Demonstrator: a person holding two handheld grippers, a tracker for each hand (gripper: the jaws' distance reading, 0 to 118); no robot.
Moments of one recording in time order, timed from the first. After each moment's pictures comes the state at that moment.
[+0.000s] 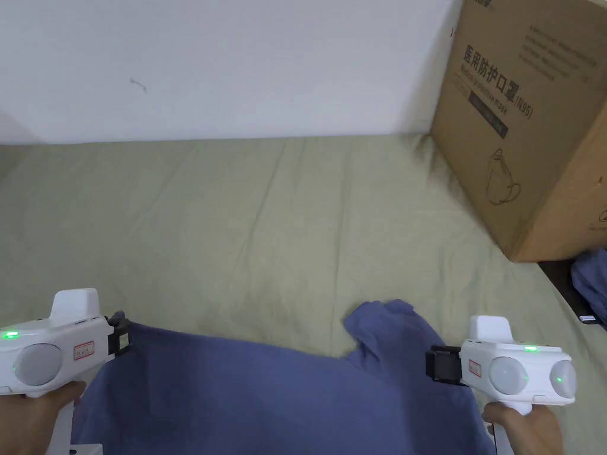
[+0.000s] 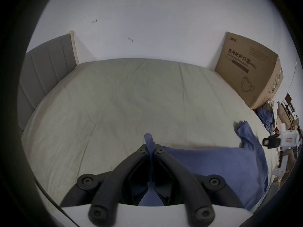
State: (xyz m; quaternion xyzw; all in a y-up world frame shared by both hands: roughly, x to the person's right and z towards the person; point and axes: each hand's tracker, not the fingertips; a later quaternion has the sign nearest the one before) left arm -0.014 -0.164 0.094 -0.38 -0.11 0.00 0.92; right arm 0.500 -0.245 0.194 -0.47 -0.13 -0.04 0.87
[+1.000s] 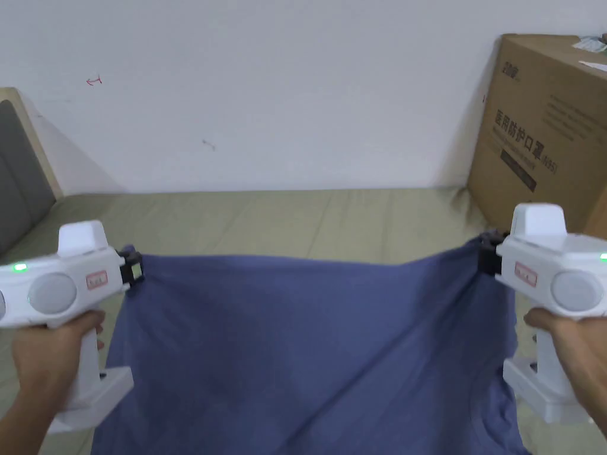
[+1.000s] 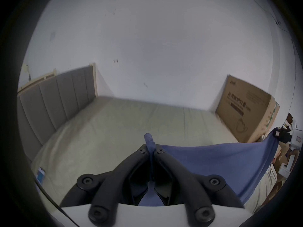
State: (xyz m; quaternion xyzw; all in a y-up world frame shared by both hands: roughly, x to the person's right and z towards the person) left arm -0.066 0.011 0.116 -0.22 -0.05 0.05 0.97; right arm 0.463 0.005 0.208 -0.18 -0.05 -0.01 0.98
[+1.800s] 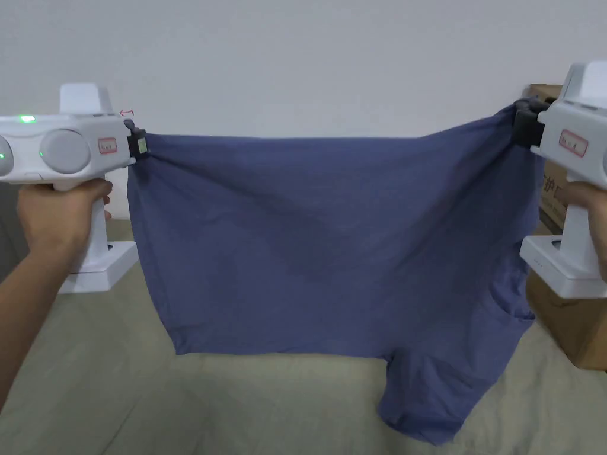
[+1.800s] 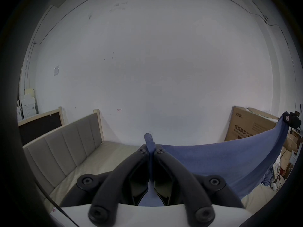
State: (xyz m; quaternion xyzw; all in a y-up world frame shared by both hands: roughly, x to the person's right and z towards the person) left arm -0.053 0.134 0.037 -0.10 -0.03 0.01 0.99; right arm 0.457 0.145 0.136 -0.02 -0.03 0.01 1.00
